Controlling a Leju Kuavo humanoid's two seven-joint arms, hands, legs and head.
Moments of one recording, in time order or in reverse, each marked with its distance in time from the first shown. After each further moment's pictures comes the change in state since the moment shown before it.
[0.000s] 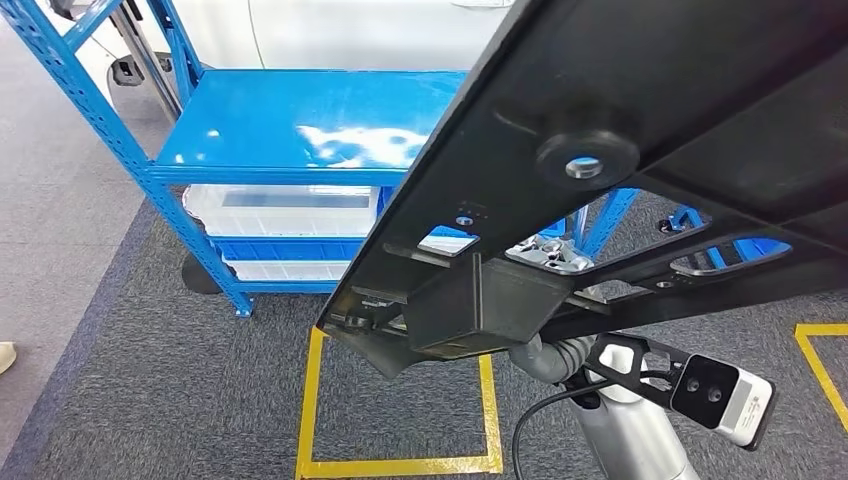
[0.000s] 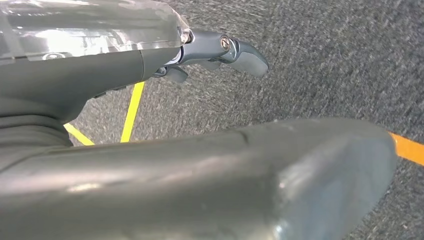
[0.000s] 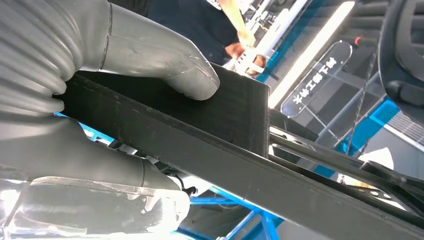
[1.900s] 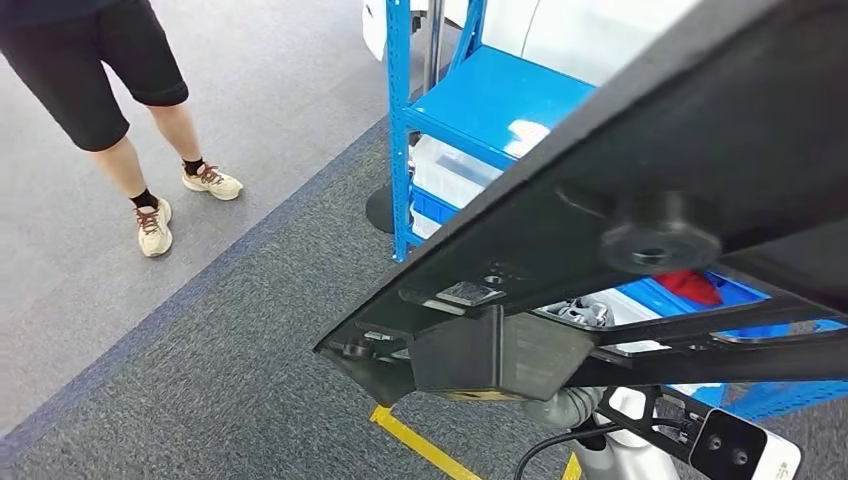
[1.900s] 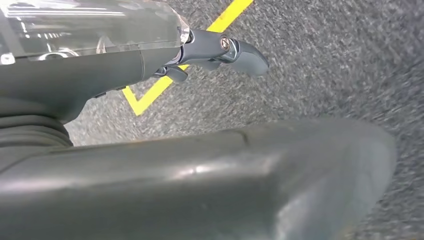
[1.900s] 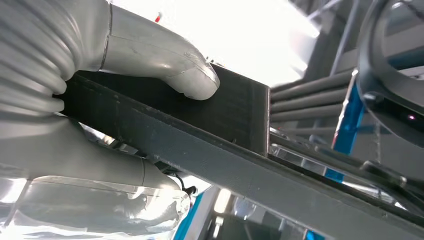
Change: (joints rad) left arm 0.004 -0.017 -0.021 0.000 -0.053 -0.005 0.026; right arm 0.151 0.060 -0.054 -0.107 0.045 0.058 0.000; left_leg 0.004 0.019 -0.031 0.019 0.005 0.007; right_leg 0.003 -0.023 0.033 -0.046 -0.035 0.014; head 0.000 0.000
